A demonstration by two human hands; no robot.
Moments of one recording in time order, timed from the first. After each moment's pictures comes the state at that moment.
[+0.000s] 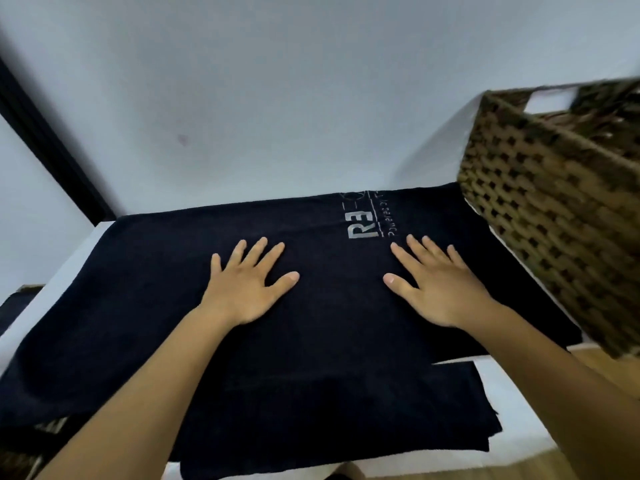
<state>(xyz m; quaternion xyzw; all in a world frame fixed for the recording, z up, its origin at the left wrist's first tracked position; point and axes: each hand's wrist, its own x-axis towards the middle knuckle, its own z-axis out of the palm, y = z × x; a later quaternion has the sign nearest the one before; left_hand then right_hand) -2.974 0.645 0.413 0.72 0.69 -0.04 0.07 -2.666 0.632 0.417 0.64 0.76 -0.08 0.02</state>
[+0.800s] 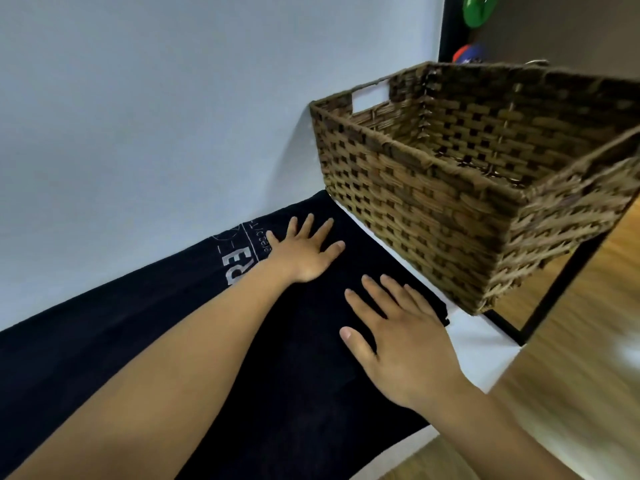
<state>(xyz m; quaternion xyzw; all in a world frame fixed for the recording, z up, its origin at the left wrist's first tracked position) -2.711 0.752 0.419 0.86 0.49 -0.08 0.09 -2.615 0.535 0.401 0.74 0.66 -0.03 -0.14</state>
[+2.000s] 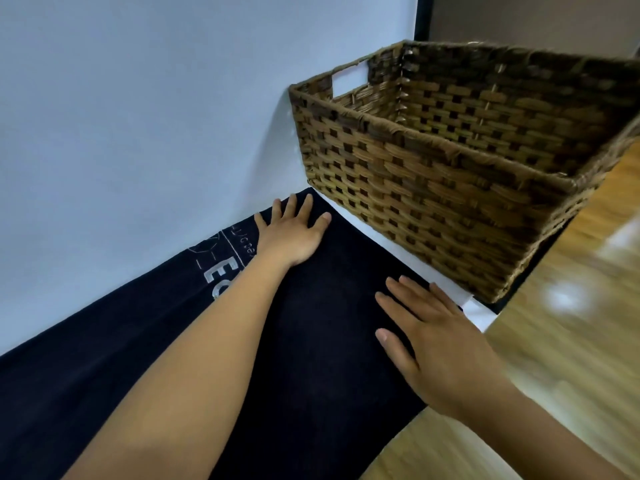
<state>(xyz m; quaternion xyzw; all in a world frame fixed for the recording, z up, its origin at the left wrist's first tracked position) -2.704 0.802 0.412 0.87 0.47 -0.02 0.11 -2.619 0.525 0.398 0.77 0.62 -0.01 -0.16</state>
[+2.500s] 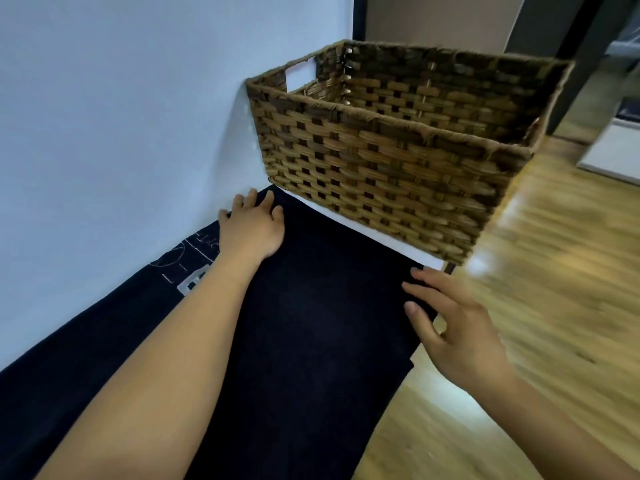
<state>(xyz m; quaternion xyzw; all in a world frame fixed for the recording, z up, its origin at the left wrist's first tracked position) -2.715 0.829 0.409 0.91 0.40 0.07 0.07 -2.649 0.504 0.383 0.84 0.40 0.03 -0.38</state>
